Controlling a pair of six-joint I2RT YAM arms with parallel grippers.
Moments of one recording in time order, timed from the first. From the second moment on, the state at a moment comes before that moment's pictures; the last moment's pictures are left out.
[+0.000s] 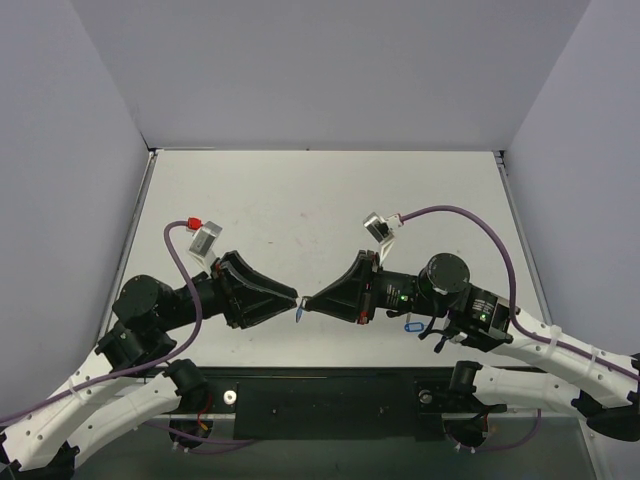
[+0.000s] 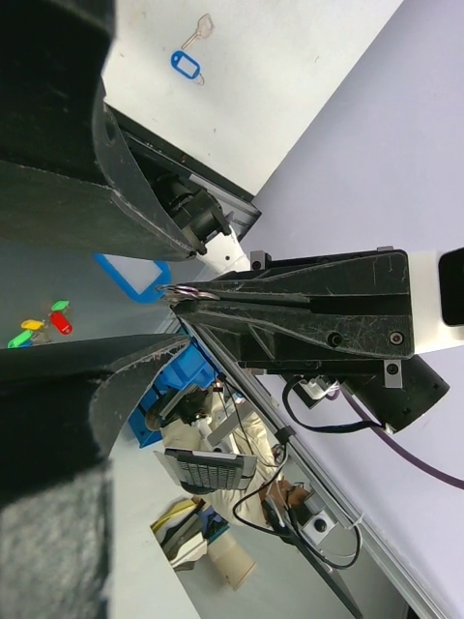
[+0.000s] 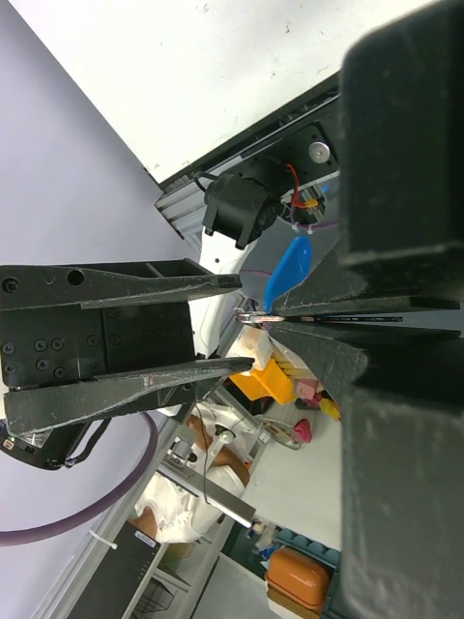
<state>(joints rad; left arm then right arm) -0.85 0.55 0.79 0.02 0.45 -0.94 1.12 0.88 0.94 0.02 -0.28 0.84</state>
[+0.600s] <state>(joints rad) -0.86 0.57 0.78 0.06 0.47 -0.94 1.13 0.89 0.94 0.02 -0.28 0.84</state>
